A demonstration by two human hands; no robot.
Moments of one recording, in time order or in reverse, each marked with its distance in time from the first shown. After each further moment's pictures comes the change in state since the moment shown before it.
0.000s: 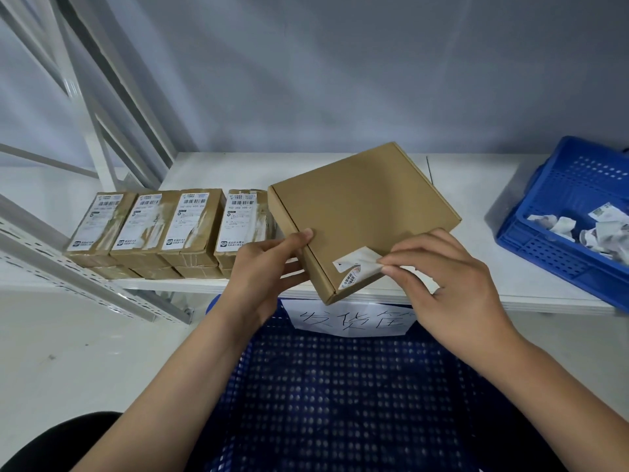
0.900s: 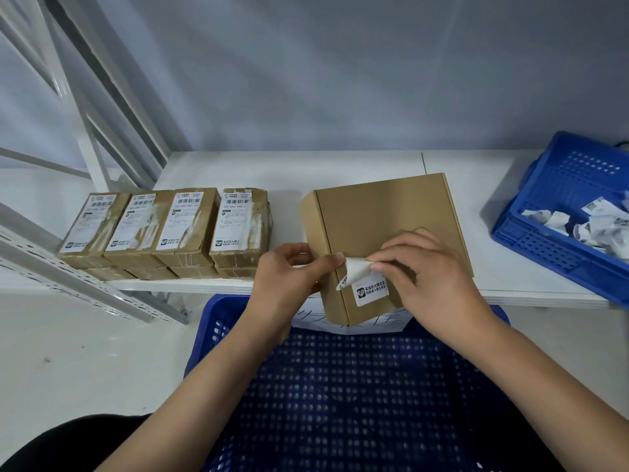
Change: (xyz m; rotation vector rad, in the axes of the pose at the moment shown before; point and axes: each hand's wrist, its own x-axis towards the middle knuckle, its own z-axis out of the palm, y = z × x) left_hand -0.009 -0.024 0.021 0.224 0.036 0.110; right_hand 0.007 0.015 0.011 -0.102 -0.115 0.072
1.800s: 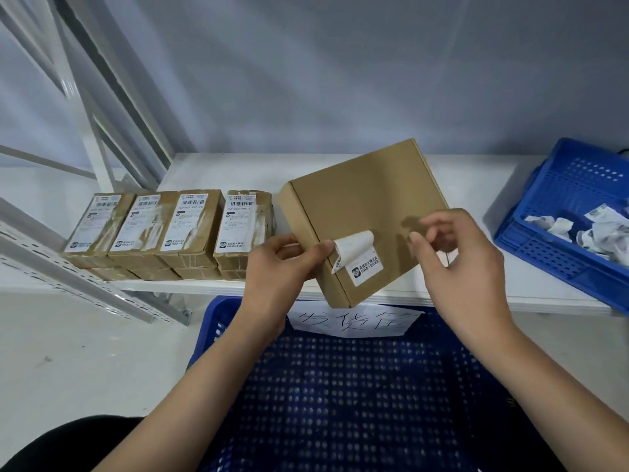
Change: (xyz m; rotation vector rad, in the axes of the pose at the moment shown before) left_hand 0.006 0.006 -0.009 -0.041 0.074 0.107; right_hand 0.004 -0.004 -0.013 0.114 0.281 0.303
